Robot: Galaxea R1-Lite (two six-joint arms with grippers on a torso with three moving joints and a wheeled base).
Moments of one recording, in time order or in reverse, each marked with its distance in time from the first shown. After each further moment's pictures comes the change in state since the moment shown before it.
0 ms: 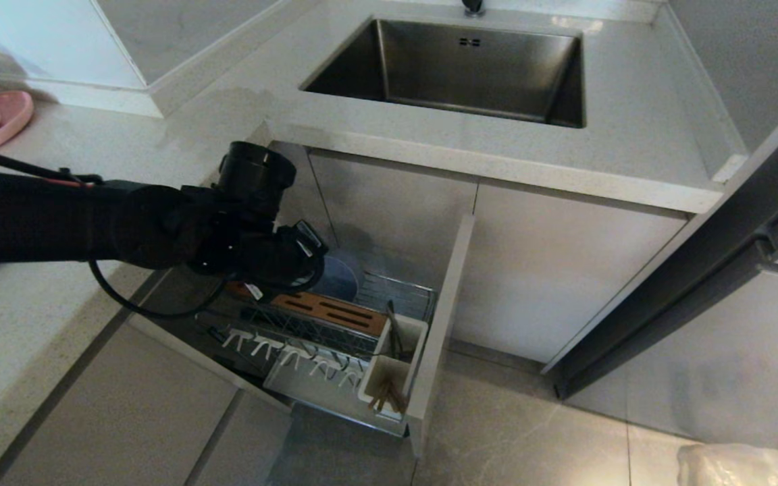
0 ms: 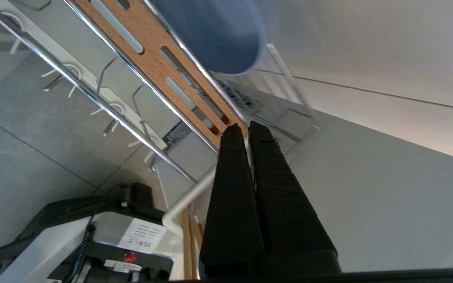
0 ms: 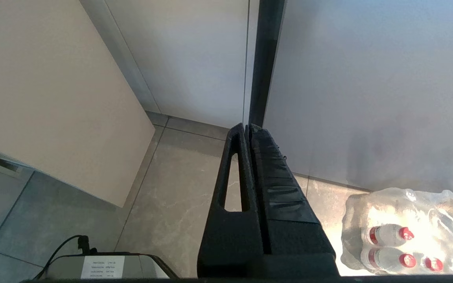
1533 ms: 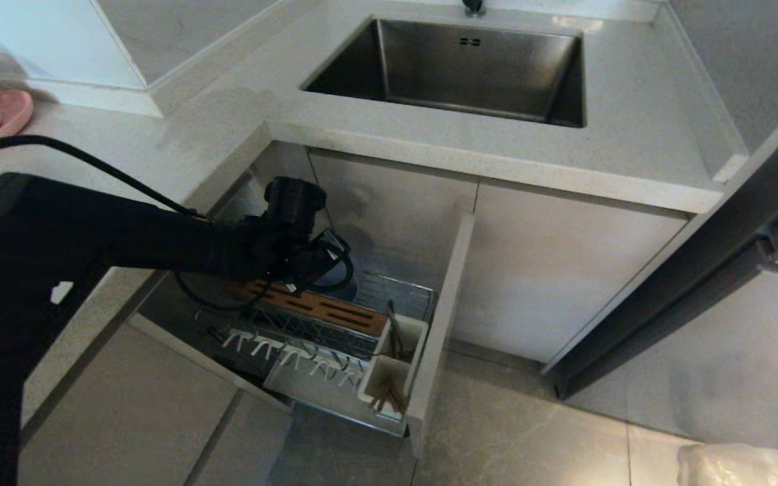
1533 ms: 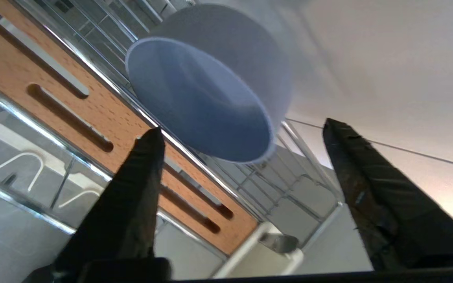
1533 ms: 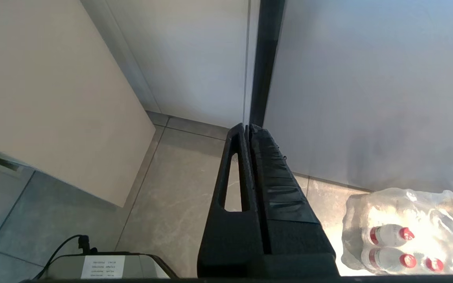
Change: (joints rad) left arm 0.056 0.263 -0.124 -0.232 0.003 0.099; right arm 0.000 0.000 0.000 0.000 0.000 0.000
